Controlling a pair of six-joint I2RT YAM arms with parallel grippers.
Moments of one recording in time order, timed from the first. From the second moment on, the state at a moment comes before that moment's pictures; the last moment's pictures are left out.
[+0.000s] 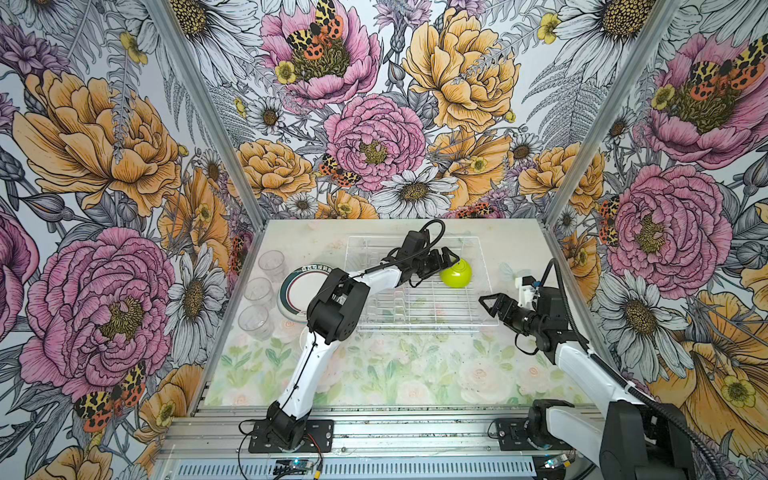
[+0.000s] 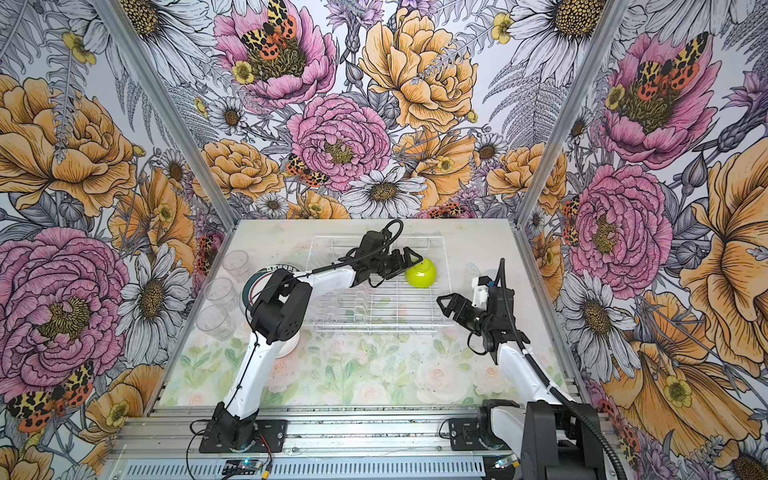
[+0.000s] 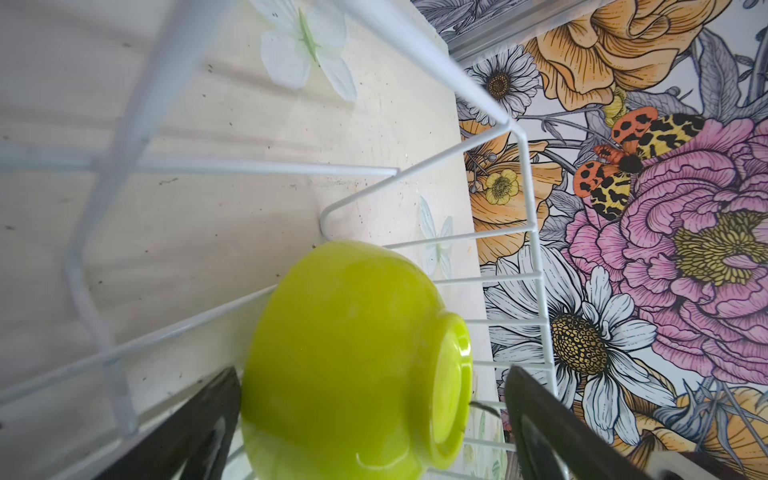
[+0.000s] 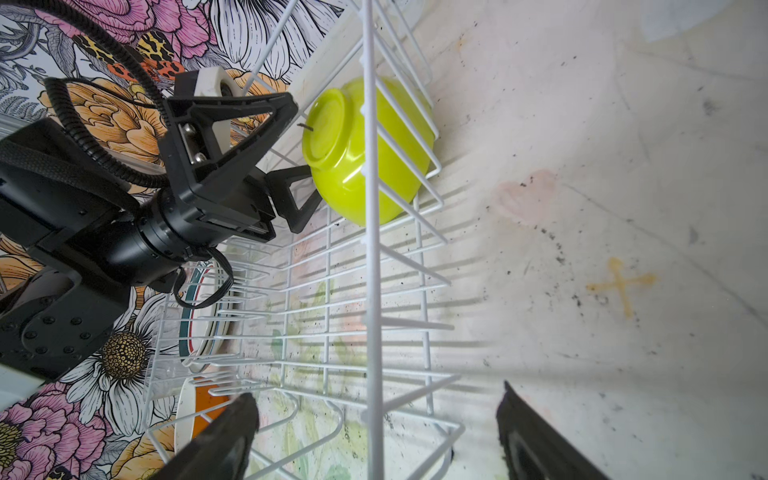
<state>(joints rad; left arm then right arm) -0.64 2.37 1.75 0.11 0.45 -0.91 -0.07 1.09 0.45 -0.04 -0.60 0.57</state>
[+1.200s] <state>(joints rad) -0.69 2.30 1.61 0.47 0.57 -1.15 -0.07 1.10 0.45 -0.04 -0.58 0.57</state>
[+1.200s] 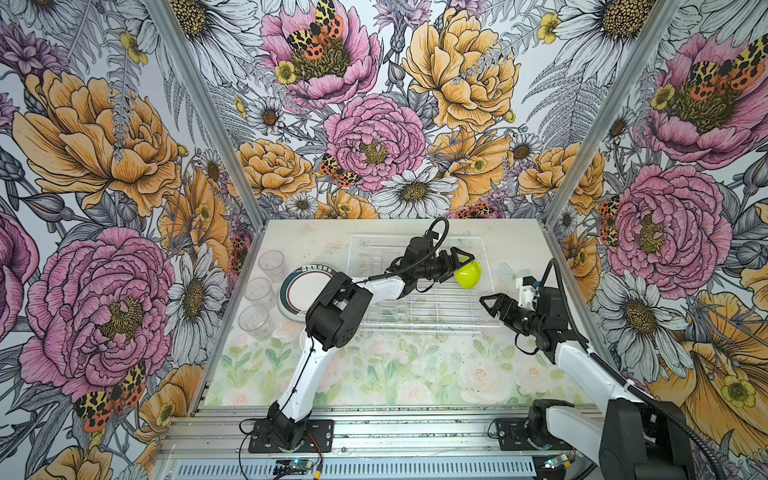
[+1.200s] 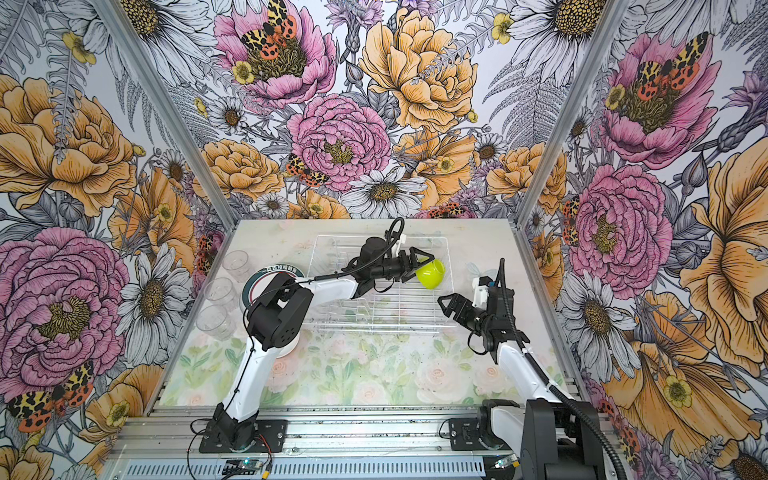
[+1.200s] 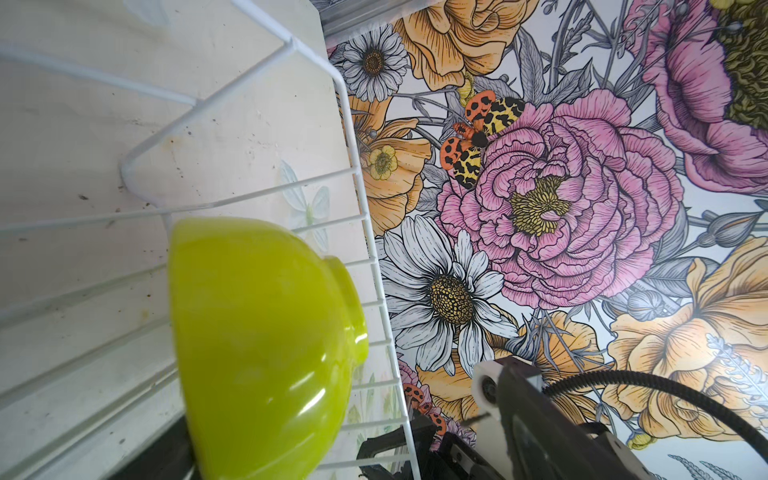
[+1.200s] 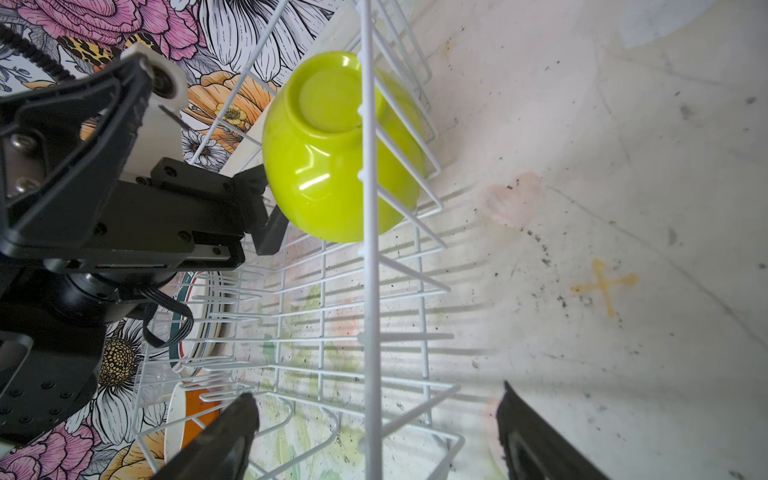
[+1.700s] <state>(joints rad) -0.69 2.32 1.67 0.46 0.57 -1.14 -0.07 1.10 0.45 -0.04 -0.57 0.57</state>
